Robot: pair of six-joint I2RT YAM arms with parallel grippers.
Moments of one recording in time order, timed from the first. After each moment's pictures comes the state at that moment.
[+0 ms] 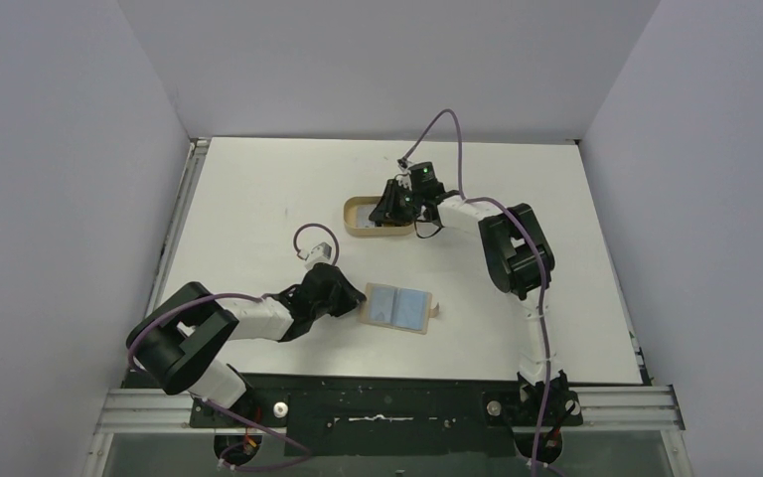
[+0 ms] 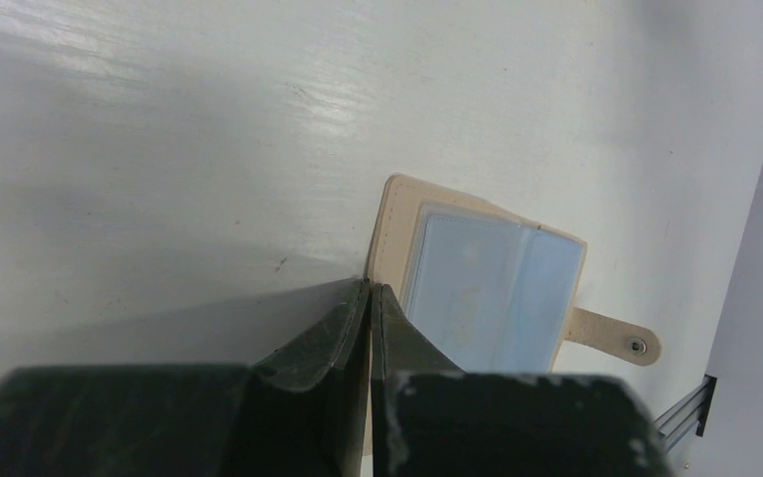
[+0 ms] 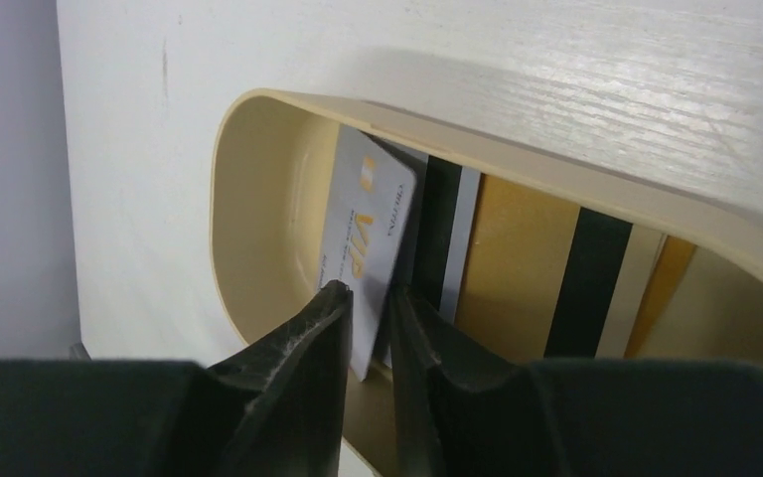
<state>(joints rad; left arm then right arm) -0.75 1.52 0.44 0.39 -0.11 -1.08 0.46 2.26 1.57 0.00 -0.44 0.64</state>
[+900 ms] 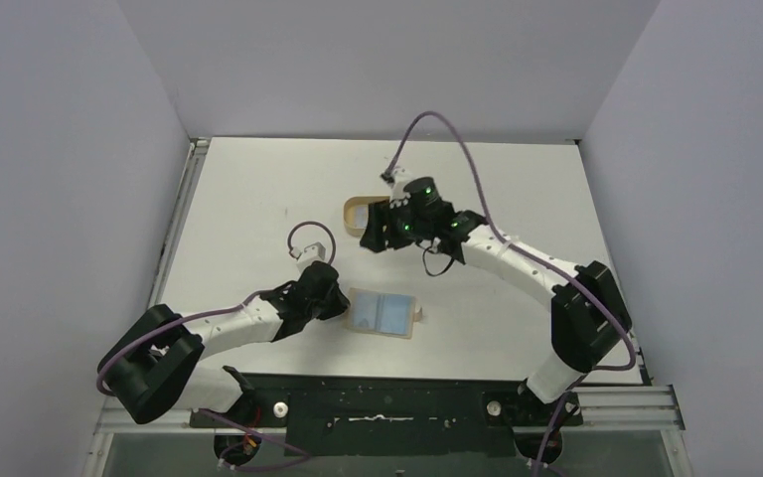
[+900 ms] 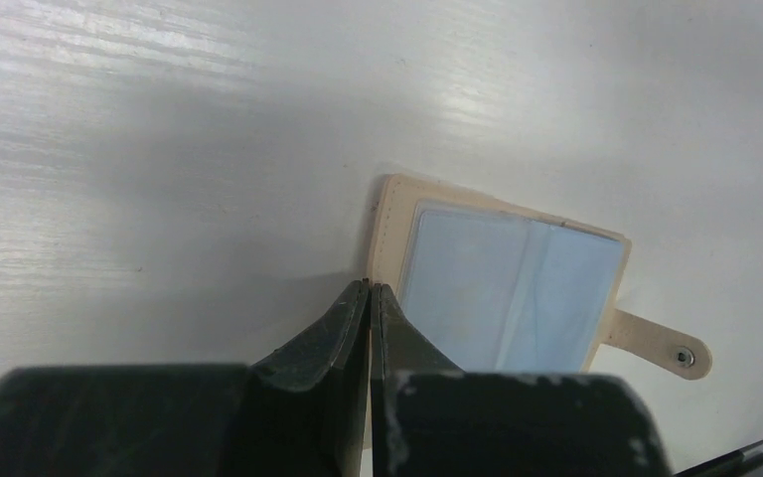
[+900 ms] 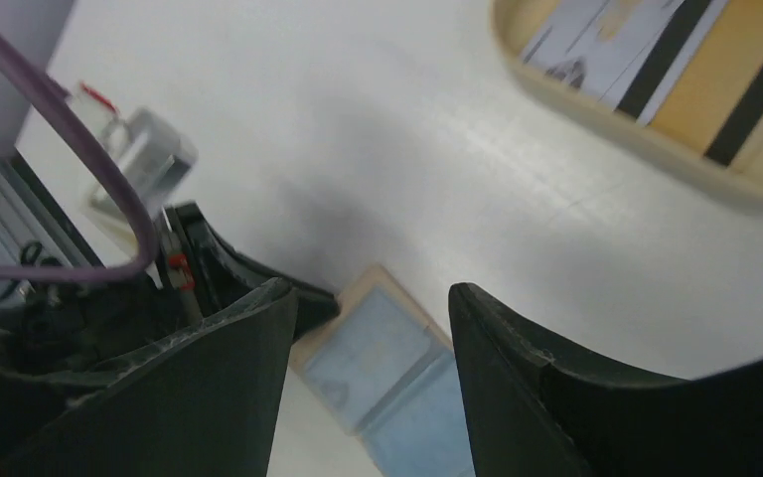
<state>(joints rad) -0.76 1.34 0.49 0.03 -0.21 -0.99 0.61 1.63 1.28 -0.23 -0.27 0.36</state>
